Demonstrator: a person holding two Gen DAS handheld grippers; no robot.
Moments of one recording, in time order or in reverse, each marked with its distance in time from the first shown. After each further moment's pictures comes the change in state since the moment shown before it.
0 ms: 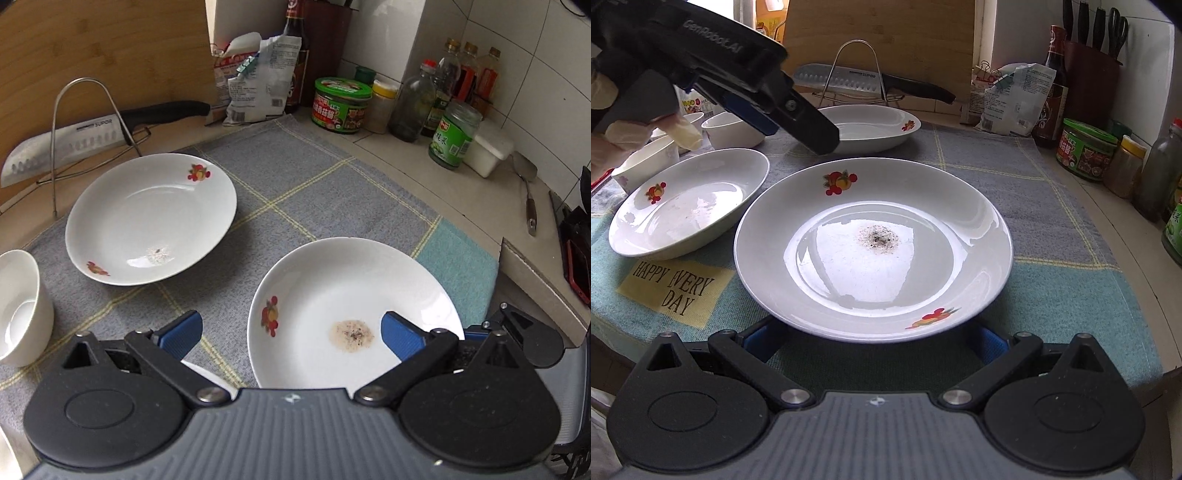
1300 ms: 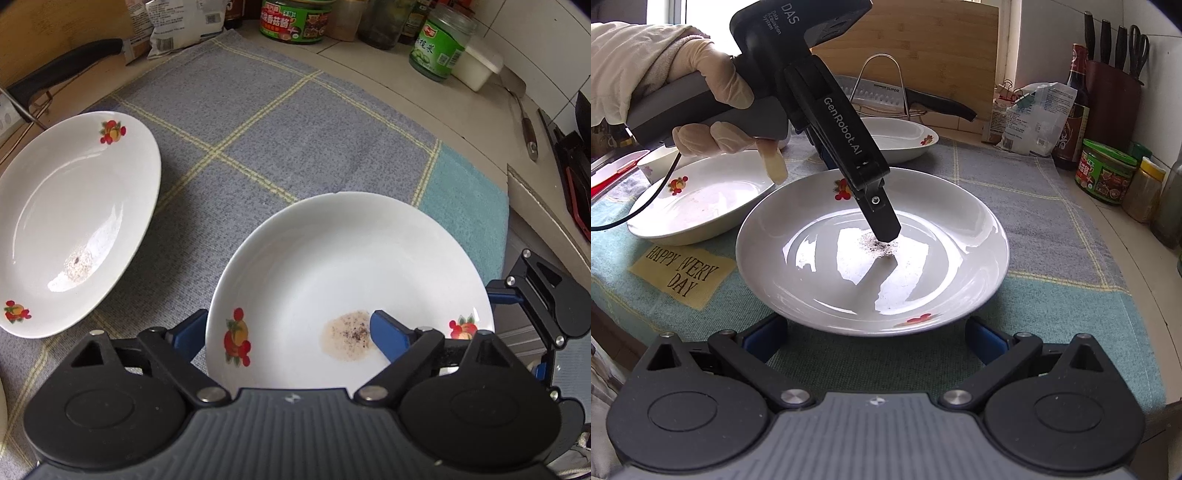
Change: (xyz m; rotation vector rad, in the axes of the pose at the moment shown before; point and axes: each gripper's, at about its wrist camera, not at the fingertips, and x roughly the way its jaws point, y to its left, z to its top) left arm 0.076 -0.009 0.031 0.142 0.289 -0.096; right arm 0.000 -0.014 -0.006 -0.082 -0.067 0.088
